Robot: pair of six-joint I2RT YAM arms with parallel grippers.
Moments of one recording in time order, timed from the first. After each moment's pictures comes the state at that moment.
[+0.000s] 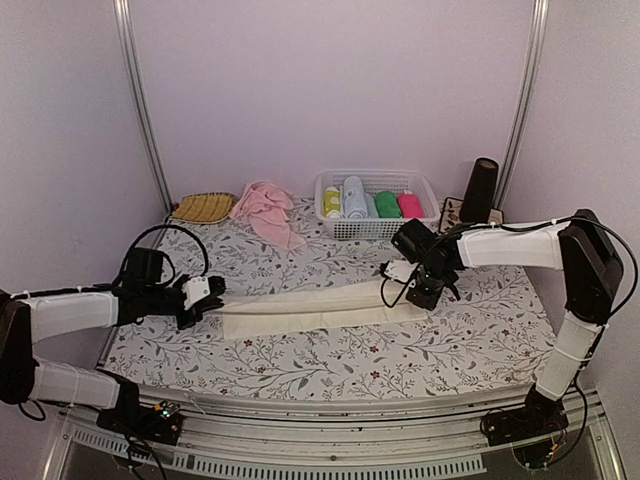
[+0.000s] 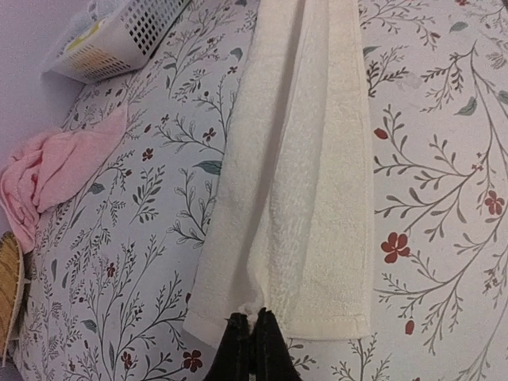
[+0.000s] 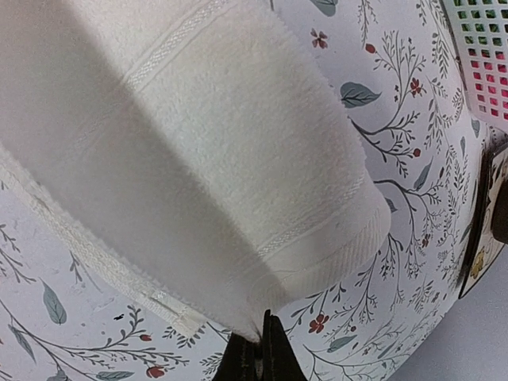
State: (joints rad) left arm -0.22 1.17 0.44 -0.02 0.54 0.98; right arm 0.68 1.78 1.18 -0.67 0.35 -0.41
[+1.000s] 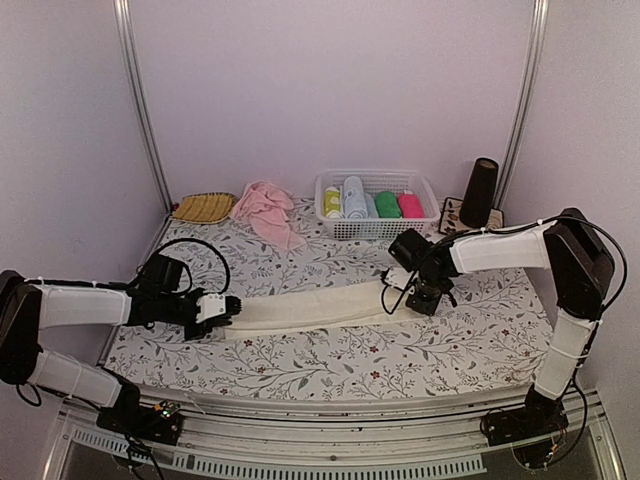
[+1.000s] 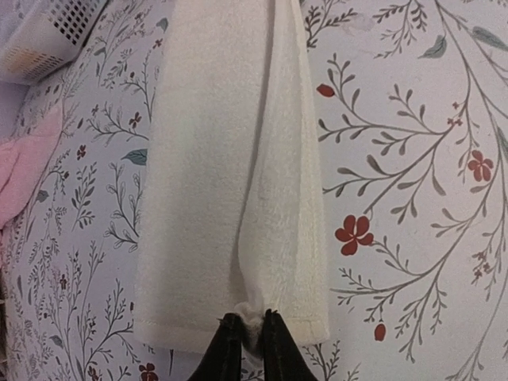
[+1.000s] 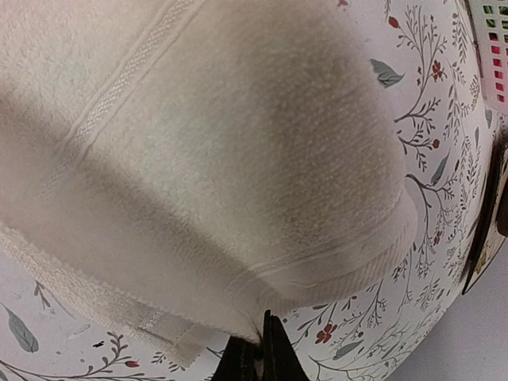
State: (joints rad) left arm -0.34 1.28 0.46 -0.07 0.43 1.05; right arm 0.68 1.84 1.15 -0.62 0.41 -0.41
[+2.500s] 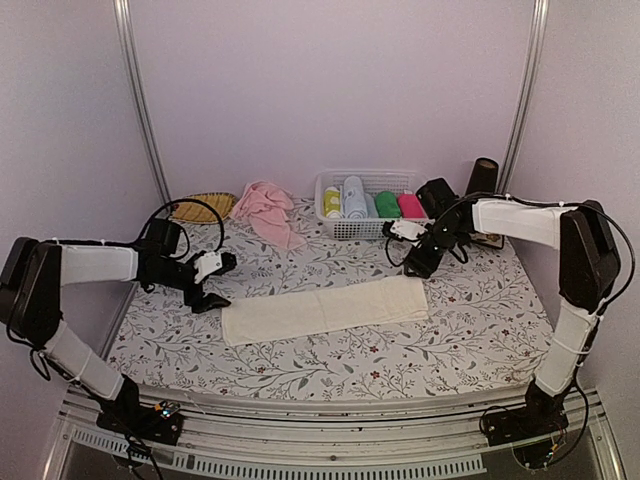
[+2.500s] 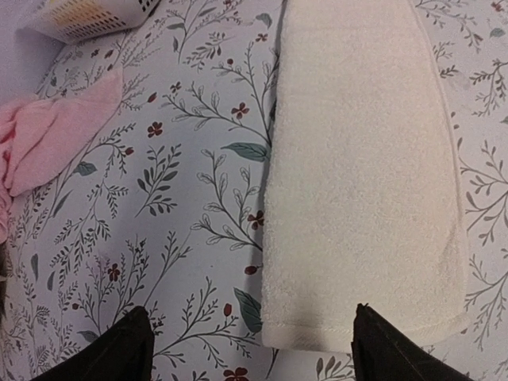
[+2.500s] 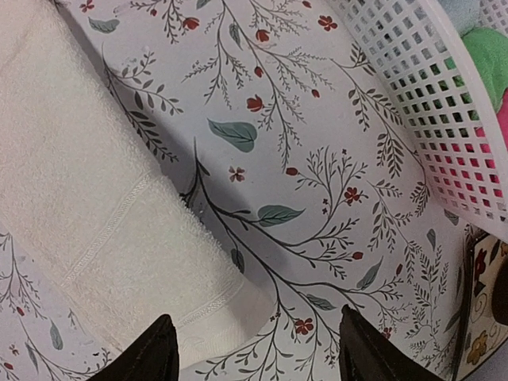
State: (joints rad) left arm -0.19 1.49 0.76 -0.22 0.53 1.00; right arm 0.48 1.83 1.38 -0.62 -0.04 -0.59
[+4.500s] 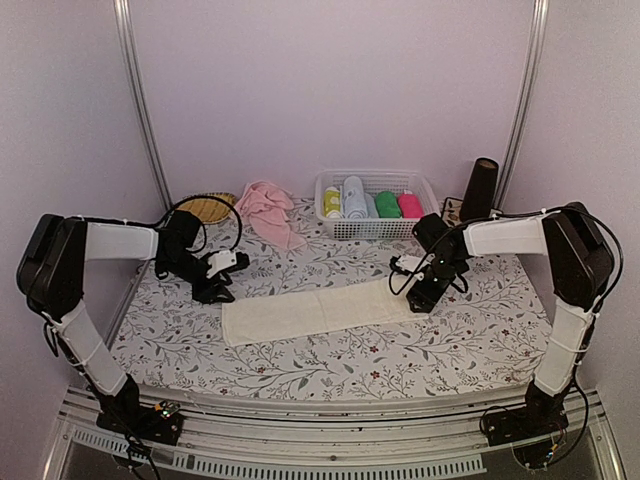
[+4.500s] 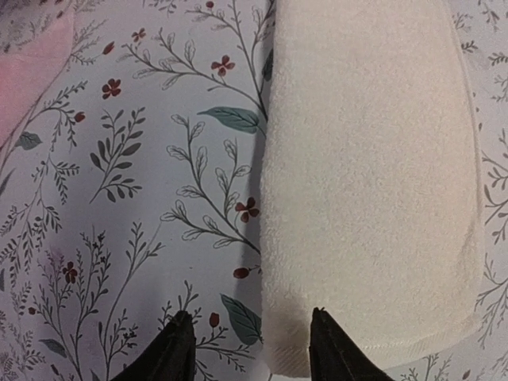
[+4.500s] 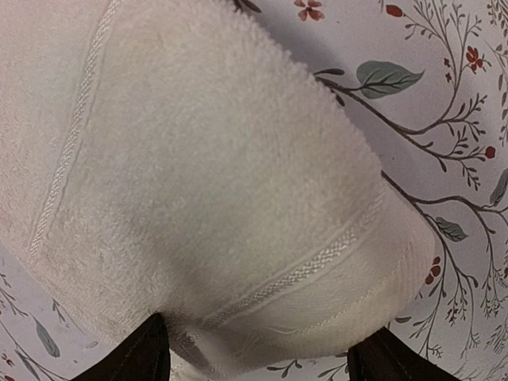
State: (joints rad) left arm -0.23 1.71 0.99 -0.44 0.44 1.00; right arm 0.50 1.88 1.20 -0.62 0.03 -0.41
